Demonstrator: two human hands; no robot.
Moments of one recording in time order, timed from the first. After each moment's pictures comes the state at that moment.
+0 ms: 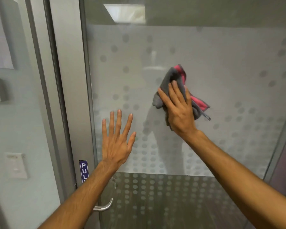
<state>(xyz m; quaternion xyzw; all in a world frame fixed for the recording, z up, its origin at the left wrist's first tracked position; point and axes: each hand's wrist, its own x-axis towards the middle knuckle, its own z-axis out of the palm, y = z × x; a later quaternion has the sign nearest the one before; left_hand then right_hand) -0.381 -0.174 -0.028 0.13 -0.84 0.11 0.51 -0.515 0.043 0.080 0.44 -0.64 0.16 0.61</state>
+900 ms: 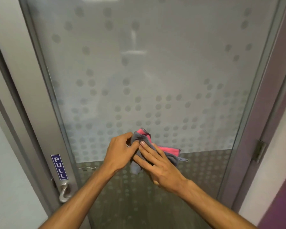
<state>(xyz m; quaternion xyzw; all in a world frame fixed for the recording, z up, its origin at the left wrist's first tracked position) -0.350 -0.052 -0.025 0.02 -0.89 -0.35 0.28 -0.422 0.127 -0.103 0.58 -0.73 0.12 0.35</state>
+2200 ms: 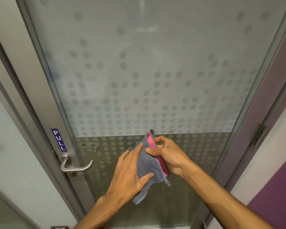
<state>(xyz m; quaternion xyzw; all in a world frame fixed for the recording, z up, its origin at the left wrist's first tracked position) -0.296 0.017 -0.144 0.02 -0.91 -0.33 0.24 -0.397 0.156 -0.093 0.14 -0.68 0.68 -0.26</state>
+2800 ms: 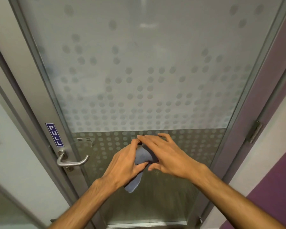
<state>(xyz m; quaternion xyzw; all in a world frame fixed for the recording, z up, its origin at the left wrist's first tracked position) -0.308 0.017 -0.134 -0.02 -0.94 -0.28 0.19 -0.404 0.201 -0.101 0.57 -0.81 0.12 0.12</state>
